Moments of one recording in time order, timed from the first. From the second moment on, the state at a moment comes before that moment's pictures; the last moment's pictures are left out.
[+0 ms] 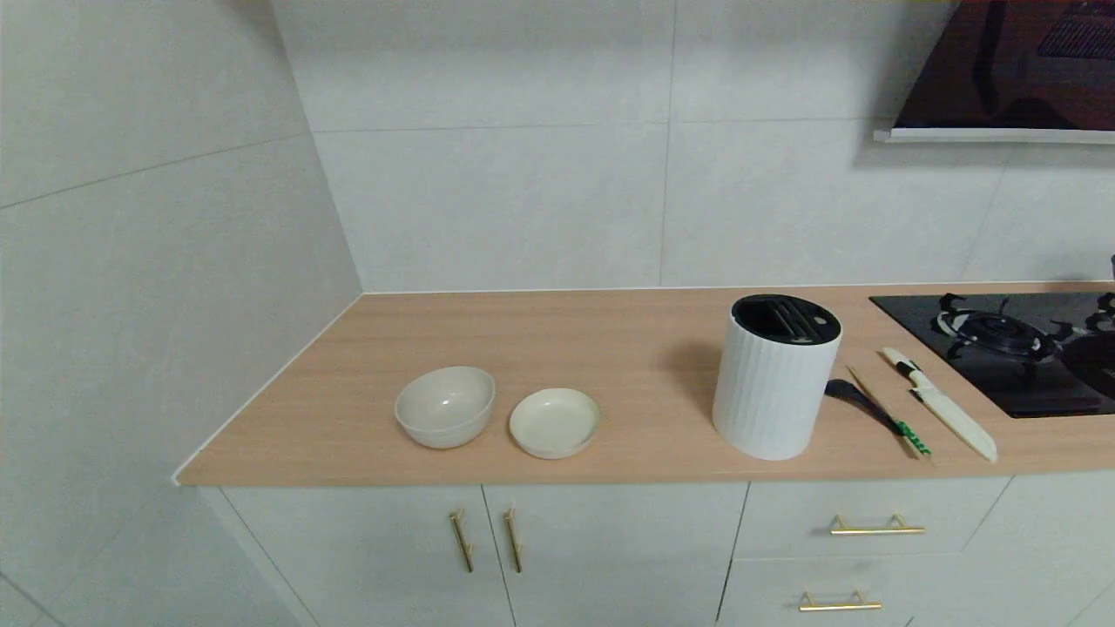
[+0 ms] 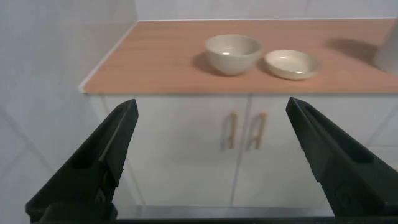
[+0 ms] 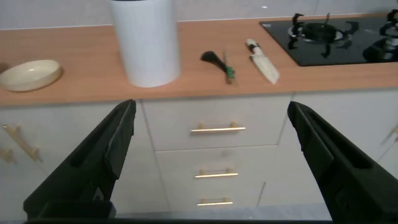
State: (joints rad) left arm 0.00 0.00 0.00 0.00 0.02 0.00; right arm 0.00 0.00 0.00 0.01 -0.05 0.01
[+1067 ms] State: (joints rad) left arm 0.01 0.00 0.00 0.00 0.02 0.00; right arm 0.00 0.00 0.00 0.01 -0.05 0.01
